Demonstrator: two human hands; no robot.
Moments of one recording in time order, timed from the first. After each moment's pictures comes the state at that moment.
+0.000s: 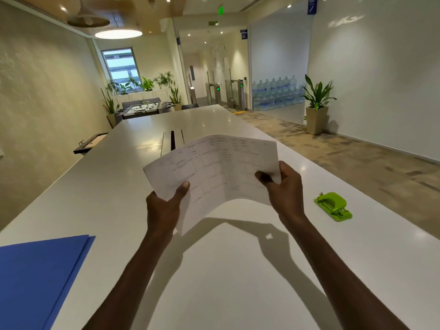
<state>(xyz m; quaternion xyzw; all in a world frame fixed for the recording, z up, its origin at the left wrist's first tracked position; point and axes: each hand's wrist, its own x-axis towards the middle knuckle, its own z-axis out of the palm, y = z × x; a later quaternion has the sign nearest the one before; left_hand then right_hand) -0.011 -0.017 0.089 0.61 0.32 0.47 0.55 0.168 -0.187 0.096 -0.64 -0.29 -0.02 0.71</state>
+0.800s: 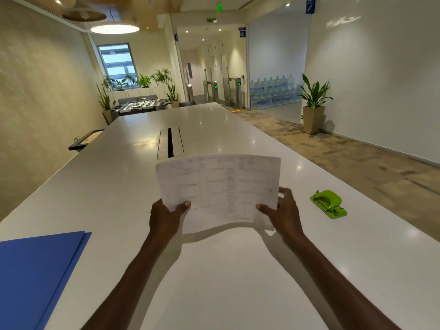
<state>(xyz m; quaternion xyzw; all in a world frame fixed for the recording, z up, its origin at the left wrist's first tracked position) -0.015 -0.012 0.062 0.73 0.39 0.38 0.42 0.179 -0.200 0.023 -0.74 -0.22 0.05 0.64</state>
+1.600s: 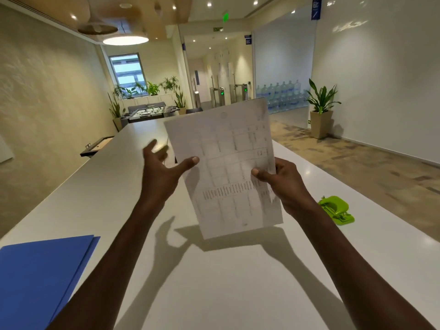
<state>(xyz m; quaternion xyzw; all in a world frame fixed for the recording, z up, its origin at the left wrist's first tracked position) -0.008 -0.016 0.172 0.72 0.27 0.46 0.45 0.176 -0.199 0.130 -0.60 -0.37 0.14 0.69</state>
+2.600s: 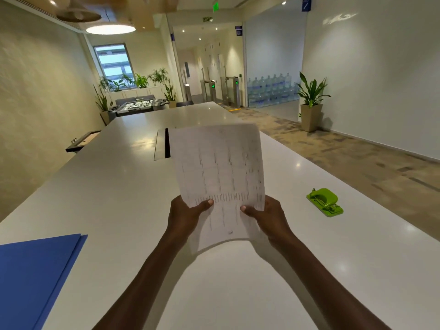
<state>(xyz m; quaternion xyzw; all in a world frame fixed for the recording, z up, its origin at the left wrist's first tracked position) 0.017 -0.045 0.066 0.72 0.31 0.33 0.53 0.157 -0.197 0.033 -0.65 -0.29 0.18 0.68</state>
